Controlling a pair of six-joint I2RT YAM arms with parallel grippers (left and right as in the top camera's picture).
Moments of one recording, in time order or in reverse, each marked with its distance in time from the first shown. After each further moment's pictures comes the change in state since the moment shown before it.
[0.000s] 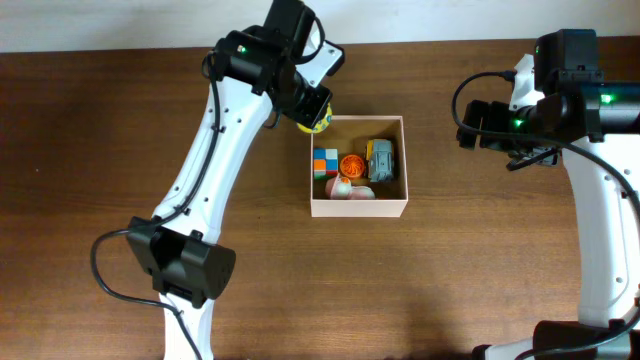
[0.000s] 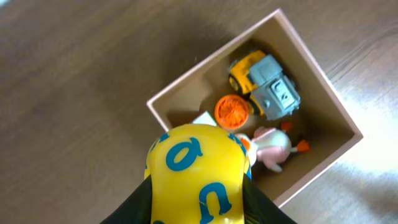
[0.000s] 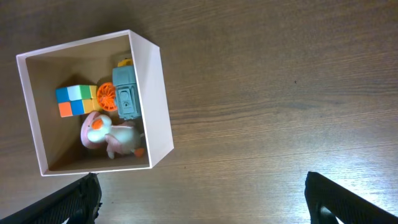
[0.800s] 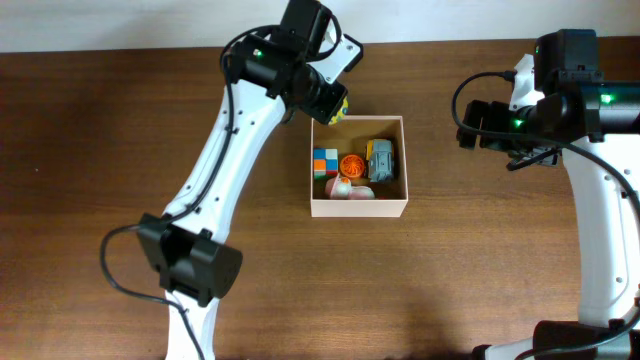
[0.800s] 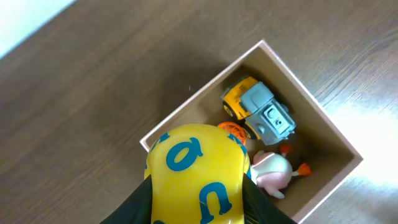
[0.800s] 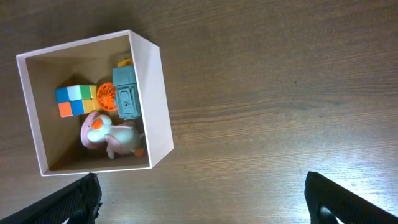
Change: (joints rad) left arm -0.034 0.036 0.000 0.097 0.000 0.035; right arm 0.000 0.000 0.000 0.000 0.000 0.000
